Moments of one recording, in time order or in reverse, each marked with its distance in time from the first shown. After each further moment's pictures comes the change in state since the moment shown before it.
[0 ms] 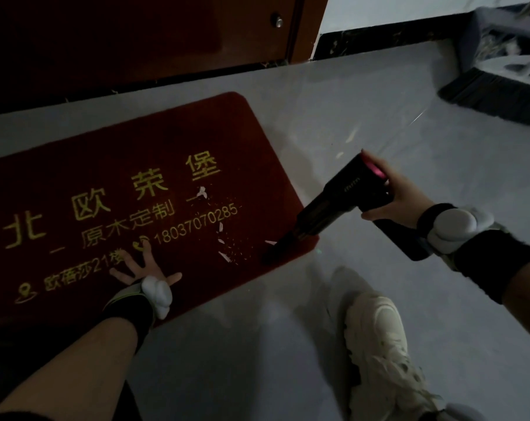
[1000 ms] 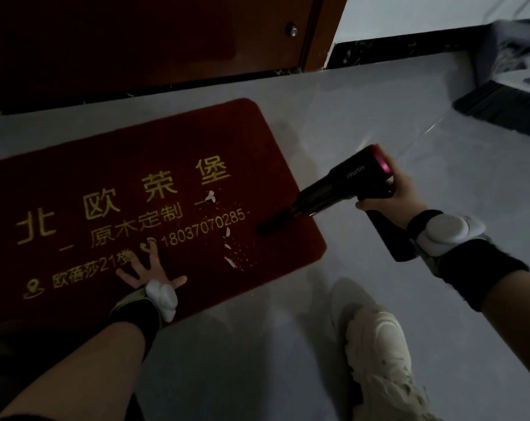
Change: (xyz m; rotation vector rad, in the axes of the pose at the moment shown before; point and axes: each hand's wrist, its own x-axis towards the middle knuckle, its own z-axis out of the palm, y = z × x) left_hand 0.000 0.002 0.001 -0.008 0.016 0.006; right_hand 0.028 0.000 0.018 0.129 0.279 0.065
